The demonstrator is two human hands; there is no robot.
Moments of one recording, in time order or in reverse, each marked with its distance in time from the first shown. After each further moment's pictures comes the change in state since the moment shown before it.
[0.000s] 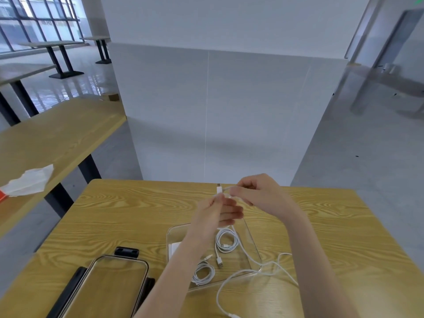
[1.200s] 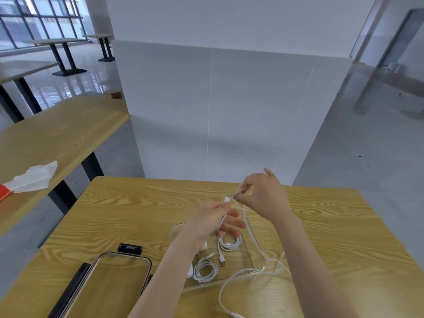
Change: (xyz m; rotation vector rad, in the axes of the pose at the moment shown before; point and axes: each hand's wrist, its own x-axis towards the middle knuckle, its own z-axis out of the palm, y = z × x) left_hand -0.009 0.009 -0.015 0.169 -0.124 -0.126; right_hand 0.022 0.034 0.020 -0.605 0.248 -0.140
